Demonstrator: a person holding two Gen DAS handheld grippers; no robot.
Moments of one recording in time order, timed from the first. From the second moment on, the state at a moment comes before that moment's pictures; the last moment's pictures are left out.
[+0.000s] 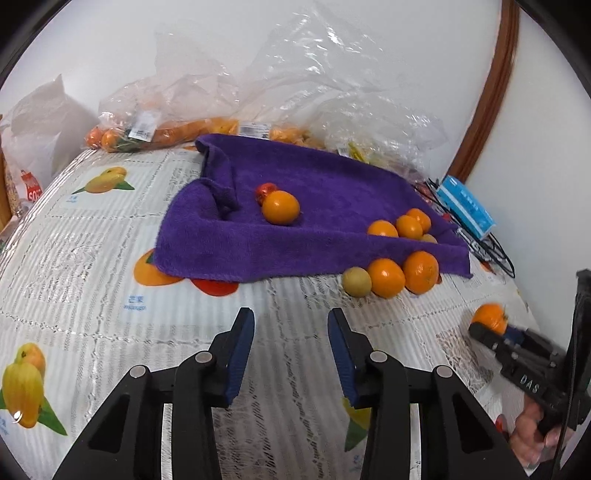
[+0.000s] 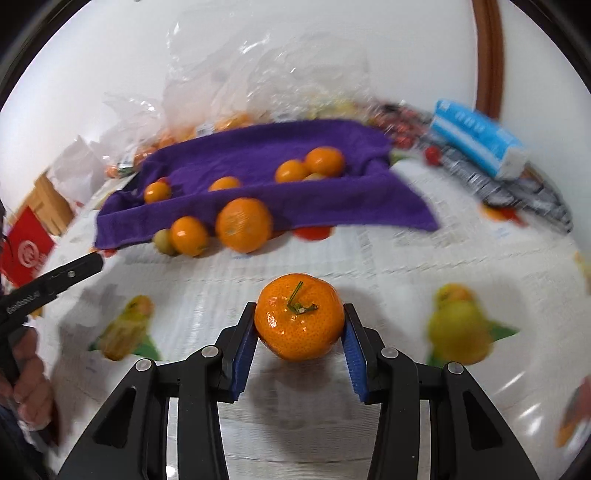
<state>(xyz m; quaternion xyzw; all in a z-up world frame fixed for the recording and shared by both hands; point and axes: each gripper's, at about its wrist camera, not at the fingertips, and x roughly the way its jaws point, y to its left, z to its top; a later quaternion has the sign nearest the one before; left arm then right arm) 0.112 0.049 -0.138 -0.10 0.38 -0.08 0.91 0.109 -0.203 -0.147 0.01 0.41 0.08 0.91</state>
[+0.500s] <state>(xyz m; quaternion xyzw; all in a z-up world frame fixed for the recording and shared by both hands) 0.152 -0.001 -0.143 -0.13 0.40 -0.06 0.91 0.111 -0.222 -0.151 0.00 0.41 0.10 0.91</state>
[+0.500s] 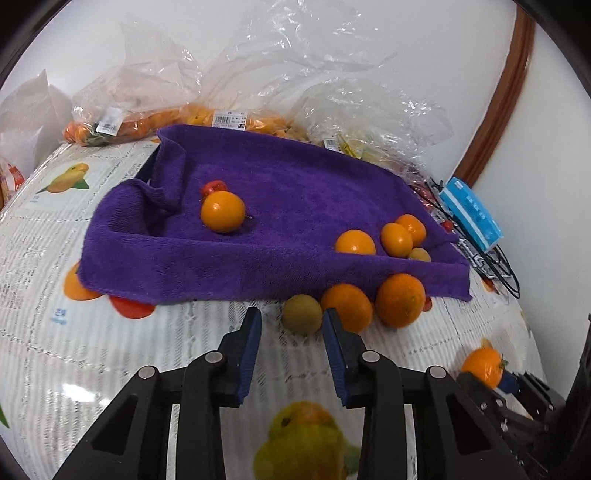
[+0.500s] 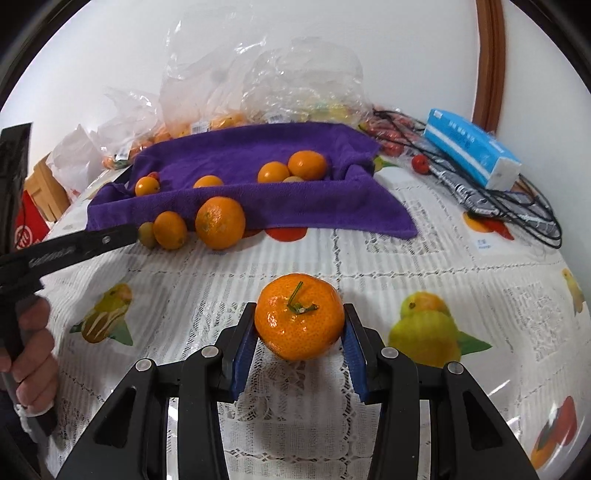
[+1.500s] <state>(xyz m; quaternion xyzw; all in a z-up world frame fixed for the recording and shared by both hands) 0.181 -0.026 -0.149 -0.09 0.42 -0.02 0.90 0.118 -0.230 -0.158 0.05 0.43 0.12 0.89</state>
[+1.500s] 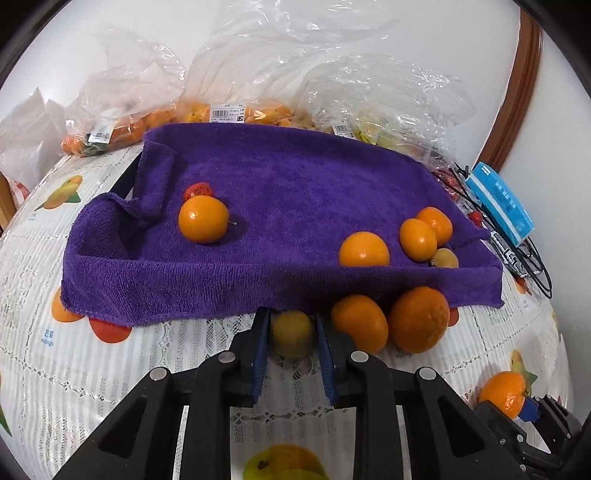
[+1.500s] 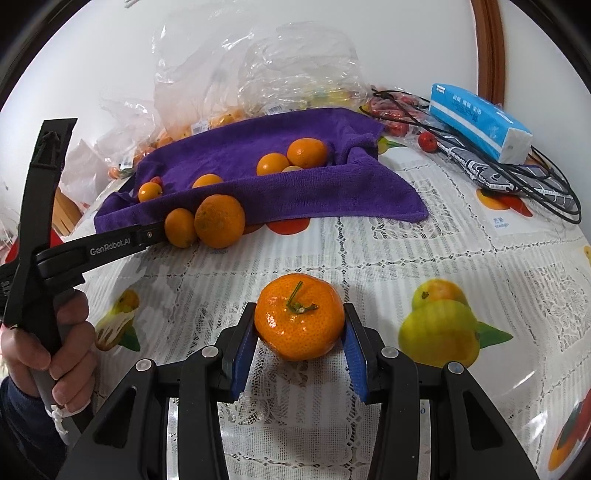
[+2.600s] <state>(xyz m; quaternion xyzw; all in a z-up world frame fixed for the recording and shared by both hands) 0.165 -0.007 -0.144 -0.16 0.39 -0.07 0.91 0.119 -0.231 -0.158 0.04 0.43 0.12 0.90</state>
